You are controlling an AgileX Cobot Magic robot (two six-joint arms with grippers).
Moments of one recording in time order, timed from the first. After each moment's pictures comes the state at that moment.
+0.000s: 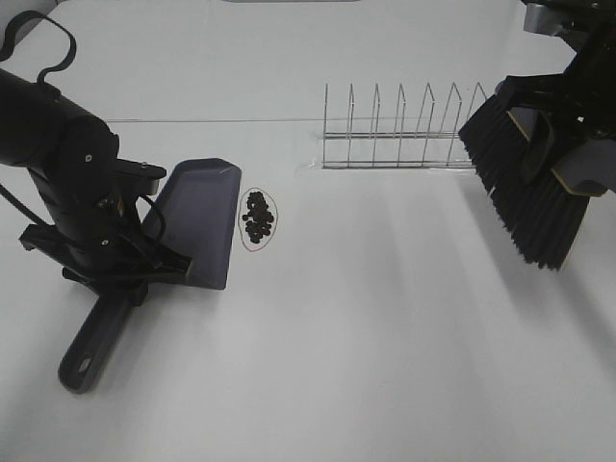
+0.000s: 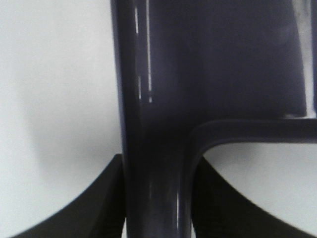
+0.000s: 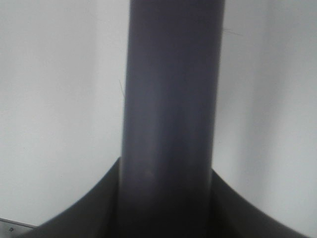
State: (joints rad) left arm -0.41 2.02 -1.09 0.23 0.59 -0.47; right arm 0.12 1.72 -1.33 0.15 1.10 -0.03
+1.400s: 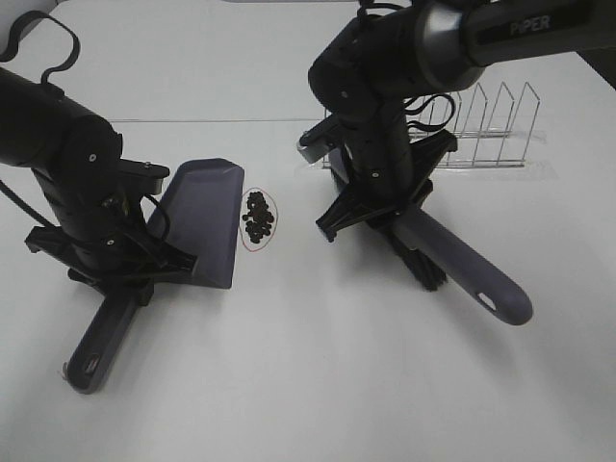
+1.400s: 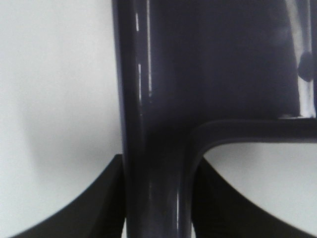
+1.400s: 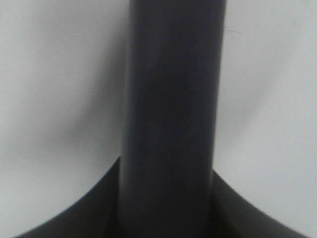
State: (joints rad) left arm -0.41 2.02 -1.09 0.20 0.58 -0.47; right arm 0.67 2.21 -1.59 -0.46 1.02 0.31
